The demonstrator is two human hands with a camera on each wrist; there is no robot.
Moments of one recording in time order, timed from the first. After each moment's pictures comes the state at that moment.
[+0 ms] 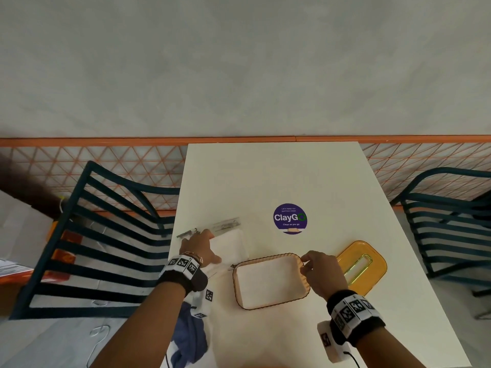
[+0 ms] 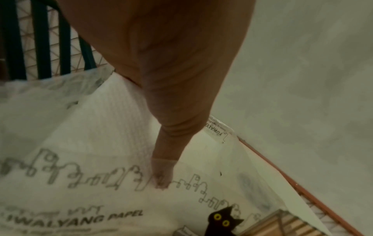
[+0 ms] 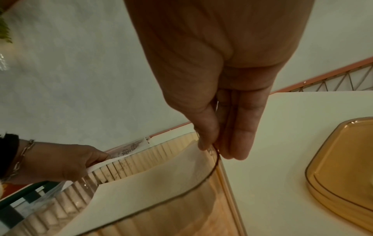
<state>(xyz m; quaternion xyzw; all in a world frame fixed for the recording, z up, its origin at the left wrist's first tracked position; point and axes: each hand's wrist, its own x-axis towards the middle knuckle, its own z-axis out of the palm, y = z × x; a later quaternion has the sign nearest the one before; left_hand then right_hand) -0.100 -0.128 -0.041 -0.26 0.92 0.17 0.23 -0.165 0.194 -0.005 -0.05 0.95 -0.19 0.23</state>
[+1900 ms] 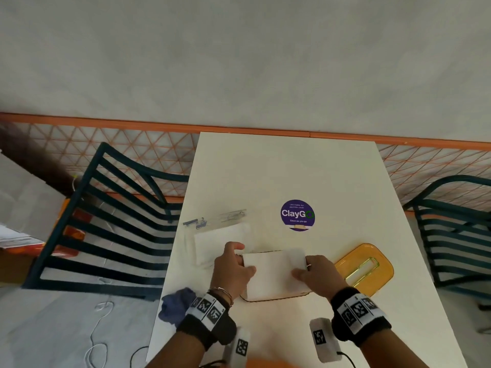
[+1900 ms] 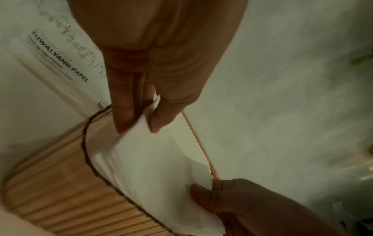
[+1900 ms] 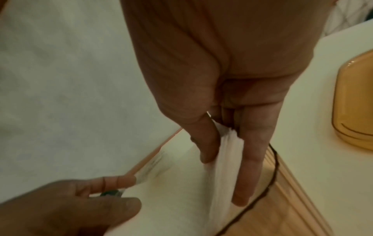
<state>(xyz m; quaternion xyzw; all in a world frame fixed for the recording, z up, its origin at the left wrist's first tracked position) -0.045 -0.014 -0.003 -0.37 0.76 0.53 0.04 -0.162 0.186 0.004 -0.08 0.90 -0.22 0.36</state>
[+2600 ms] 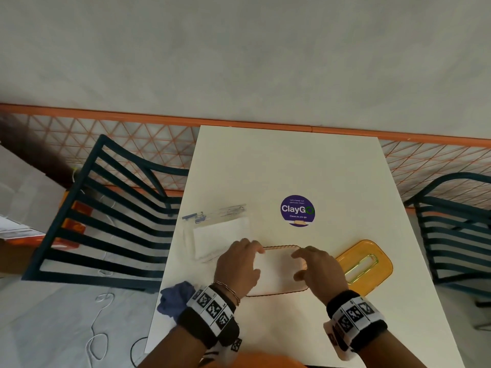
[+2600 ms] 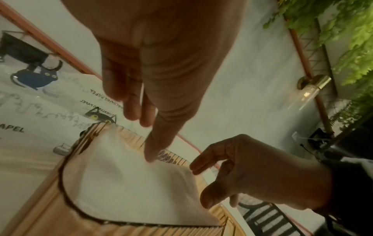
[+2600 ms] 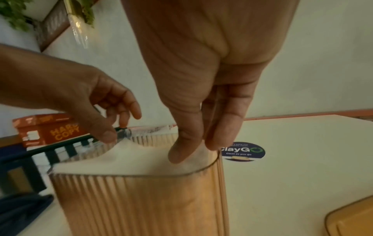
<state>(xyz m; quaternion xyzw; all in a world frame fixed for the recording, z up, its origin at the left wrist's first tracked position) -0.051 -0.005 0.011 -0.15 0.95 0.25 0.07 -0.149 0.185 0.017 -0.23 0.94 -0.09 0.22</state>
